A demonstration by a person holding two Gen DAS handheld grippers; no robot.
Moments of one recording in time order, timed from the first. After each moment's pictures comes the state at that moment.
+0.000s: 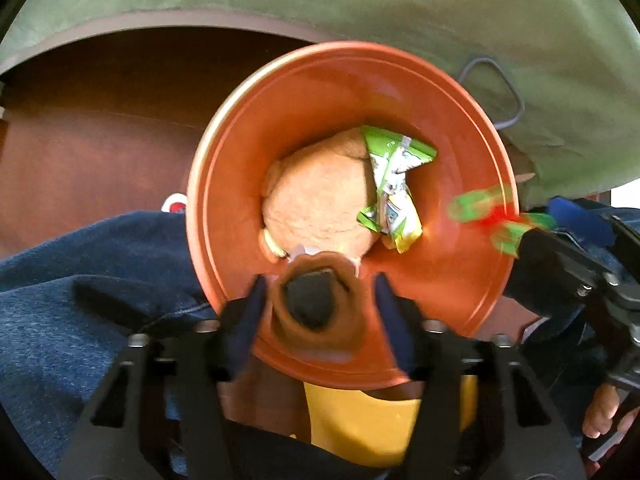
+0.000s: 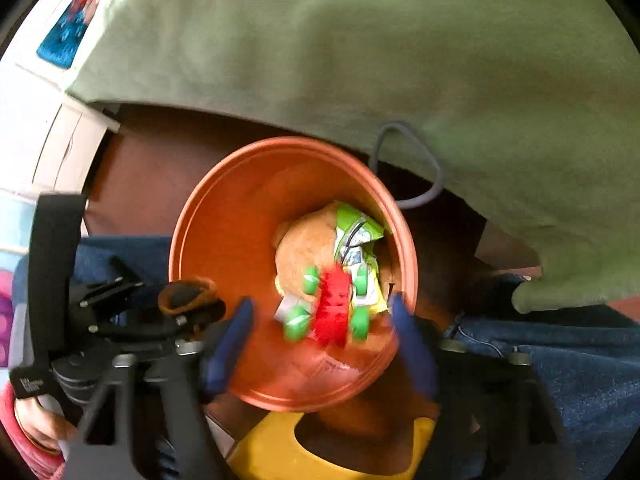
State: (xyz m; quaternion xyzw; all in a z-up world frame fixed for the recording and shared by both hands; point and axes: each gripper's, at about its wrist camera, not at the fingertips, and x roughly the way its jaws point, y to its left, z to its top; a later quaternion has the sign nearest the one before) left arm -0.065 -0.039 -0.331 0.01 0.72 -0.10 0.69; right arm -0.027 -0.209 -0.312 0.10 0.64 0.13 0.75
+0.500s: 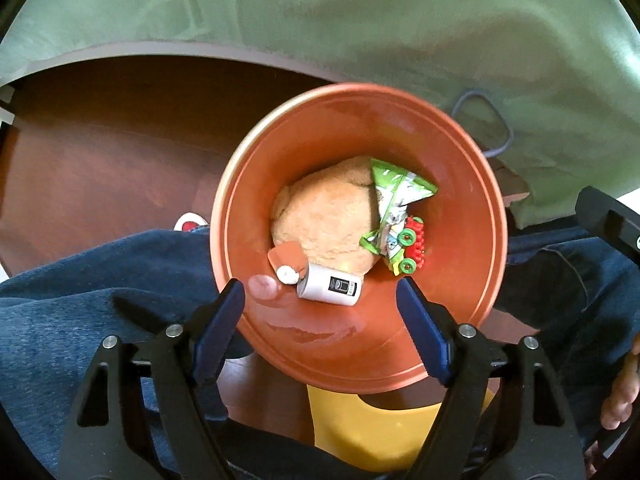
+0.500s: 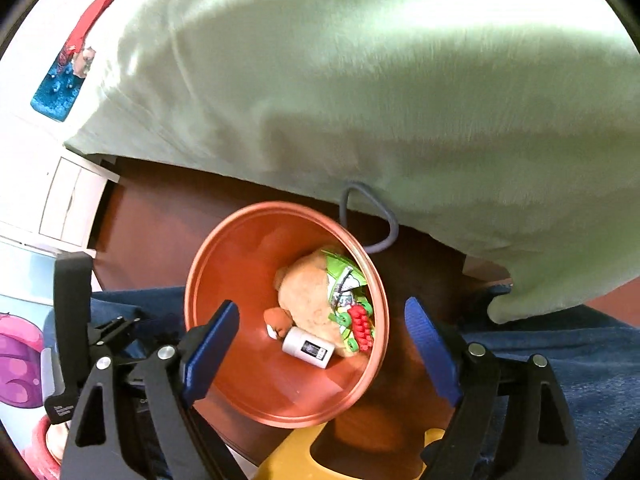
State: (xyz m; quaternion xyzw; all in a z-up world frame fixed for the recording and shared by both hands) left arm -0.056 -0.034 -0.304 0.00 0.69 -0.10 0.72; right arm -0.026 -0.242 -0.272 0.15 0.60 0.10 0.78
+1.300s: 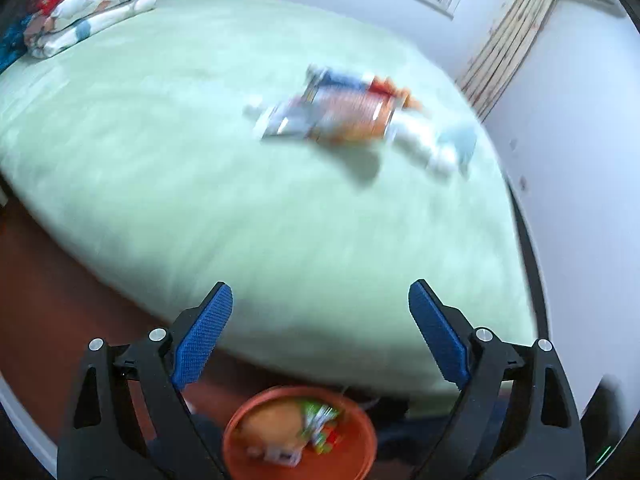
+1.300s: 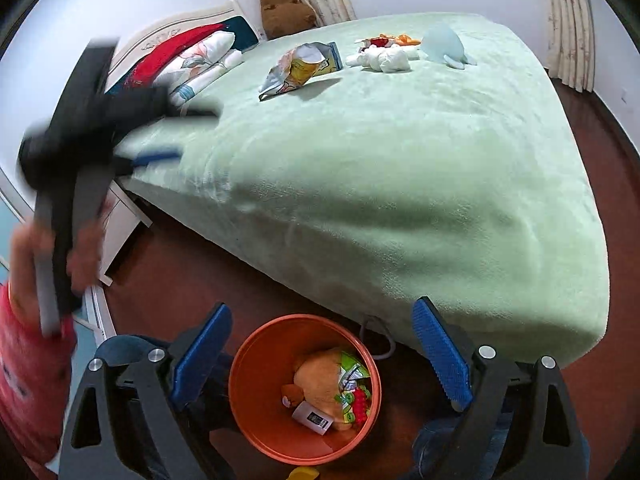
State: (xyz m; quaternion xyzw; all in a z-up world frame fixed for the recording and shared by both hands) left arm 0.107 -0.040 -0.064 -0.10 0.46 -0.16 0.87; right arm -0.029 -0.256 -0.144 0.11 0.45 0.14 0.88
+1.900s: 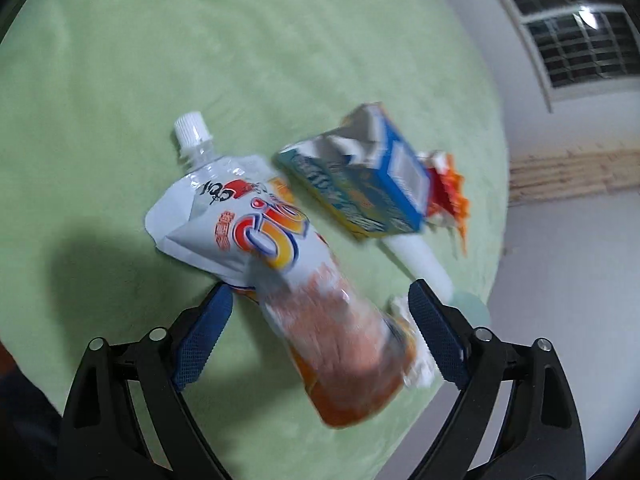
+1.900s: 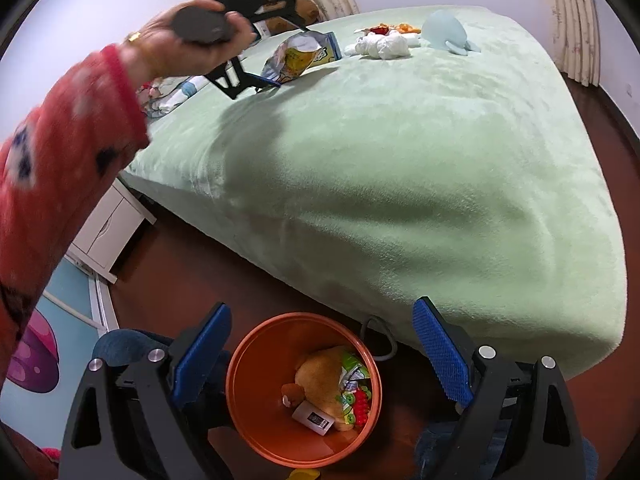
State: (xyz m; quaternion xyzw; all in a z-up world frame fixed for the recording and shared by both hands) left arm 0.295 -0.057 -0.110 -0.38 0.57 -0.05 0.73; right arm -0.021 -0.258 -0.161 0.12 0.45 0.15 0.87
